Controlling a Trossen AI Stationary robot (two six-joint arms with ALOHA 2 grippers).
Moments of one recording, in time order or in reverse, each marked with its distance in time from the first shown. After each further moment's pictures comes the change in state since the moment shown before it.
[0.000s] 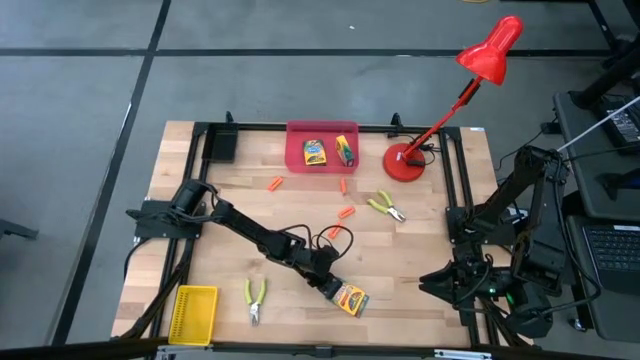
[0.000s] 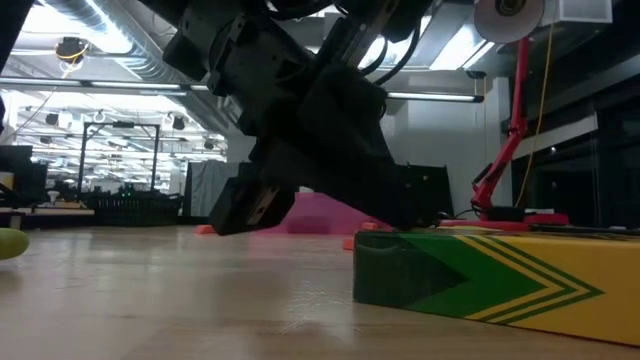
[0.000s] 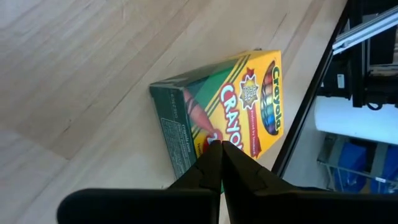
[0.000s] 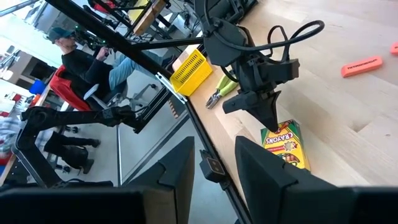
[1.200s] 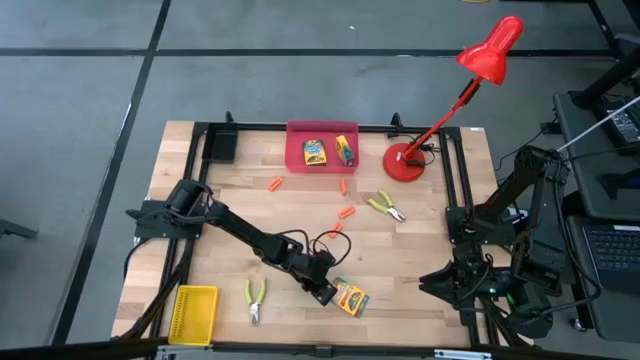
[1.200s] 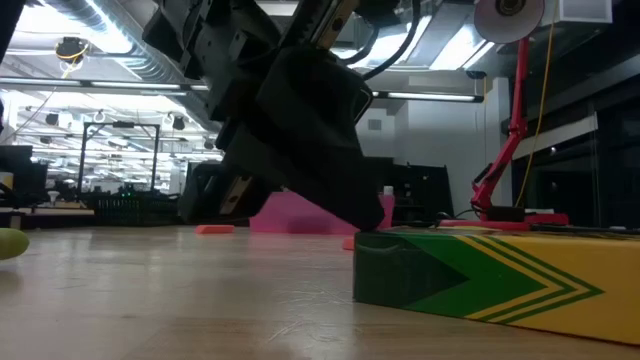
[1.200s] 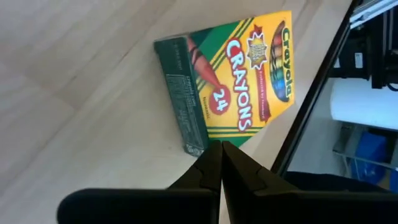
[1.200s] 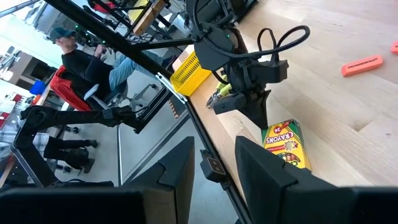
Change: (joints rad) left arm -0.037 -0.030 0.002 -0.088 -0.004 0.013; right arm 0.000 0.000 0.000 0.000 -0.001 0.004
